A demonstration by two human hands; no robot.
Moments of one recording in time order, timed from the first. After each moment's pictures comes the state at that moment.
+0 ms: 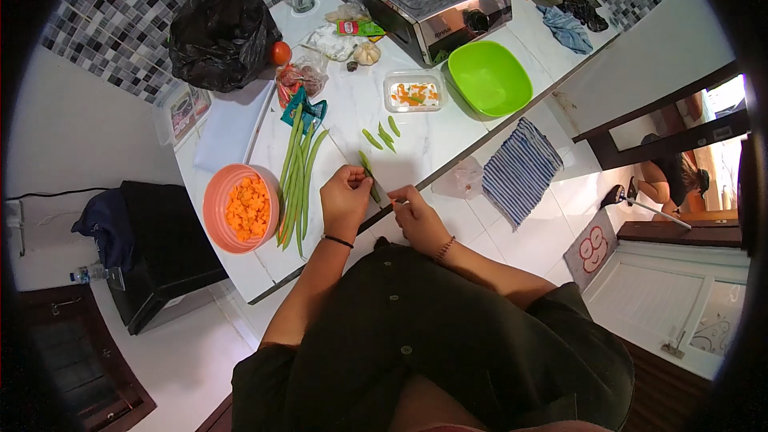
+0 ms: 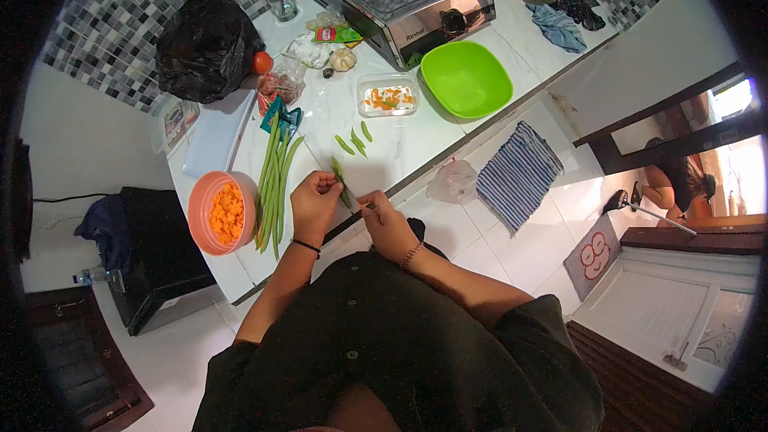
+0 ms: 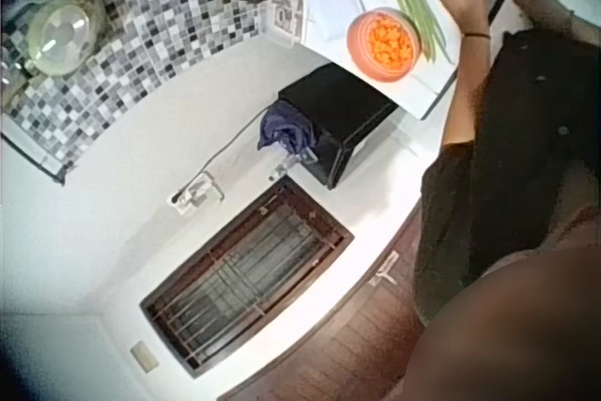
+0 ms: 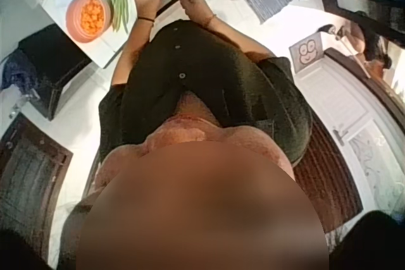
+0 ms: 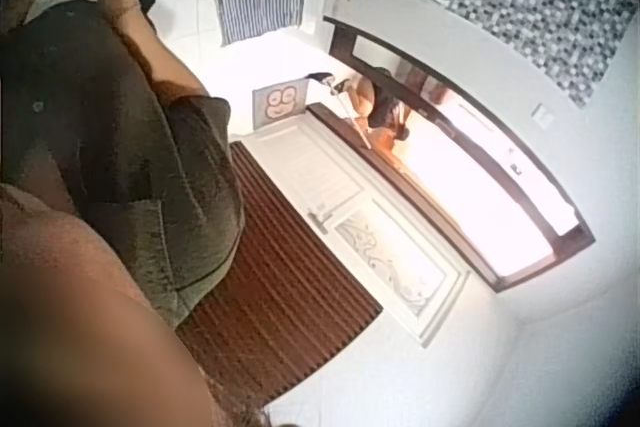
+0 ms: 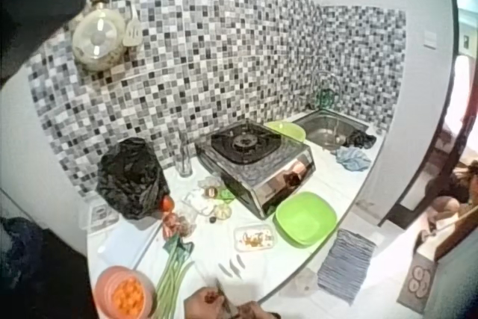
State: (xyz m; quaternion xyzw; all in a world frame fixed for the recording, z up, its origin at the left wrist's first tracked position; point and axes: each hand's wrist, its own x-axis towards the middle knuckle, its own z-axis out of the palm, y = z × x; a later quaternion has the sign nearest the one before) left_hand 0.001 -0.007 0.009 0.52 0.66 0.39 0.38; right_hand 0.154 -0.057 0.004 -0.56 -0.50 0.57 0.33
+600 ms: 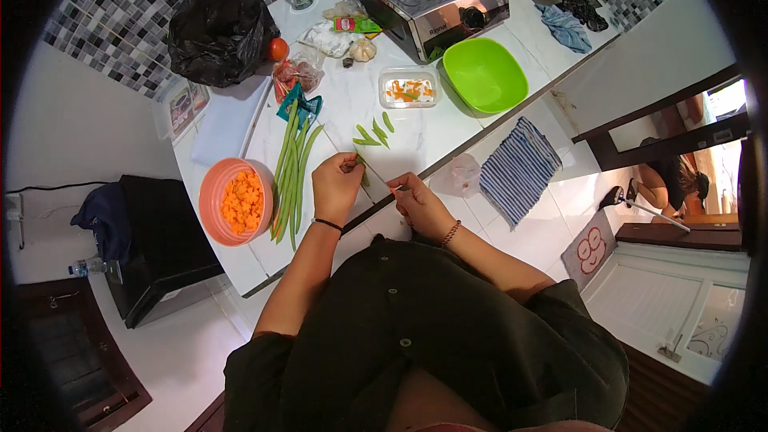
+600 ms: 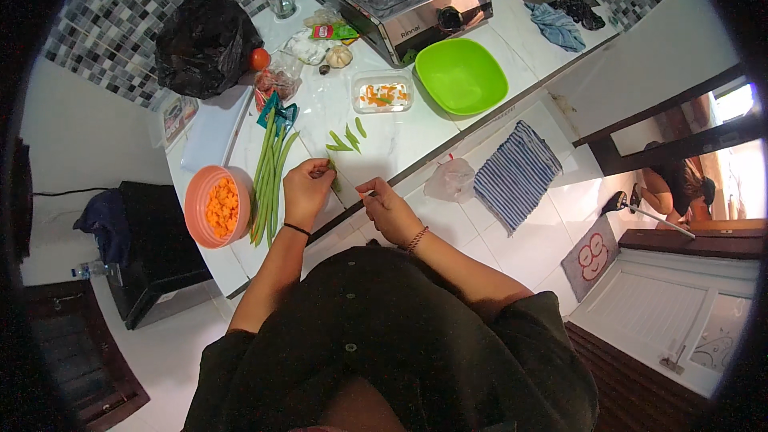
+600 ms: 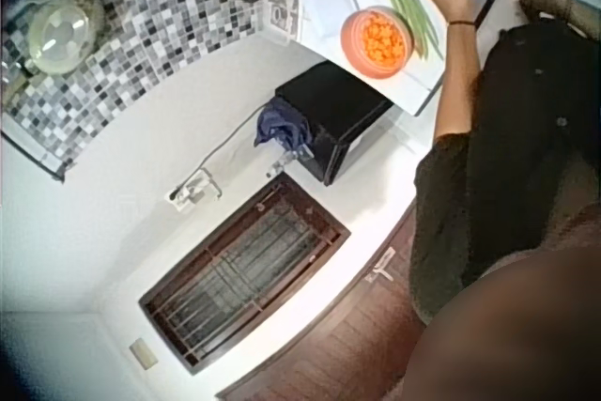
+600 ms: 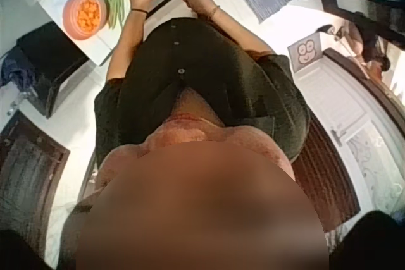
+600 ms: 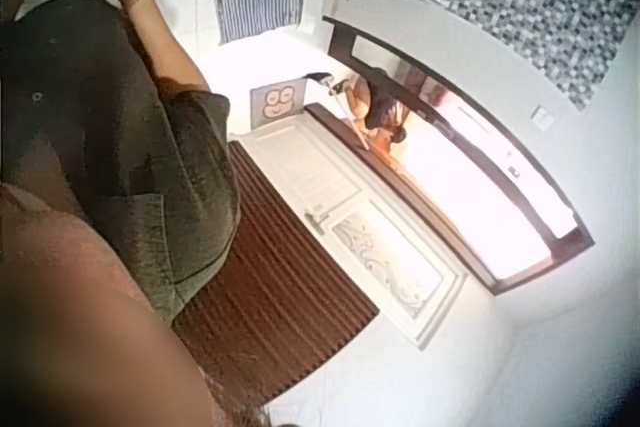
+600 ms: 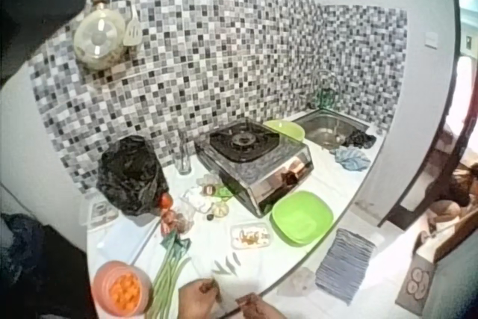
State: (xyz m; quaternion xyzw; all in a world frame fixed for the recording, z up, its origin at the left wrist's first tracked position) left_hand -0.002 0.007 0.013 0.54 0.67 0.37 0.35; right_hand 0.177 -0.041 0.010 -0.49 -0.43 0.70 0.30
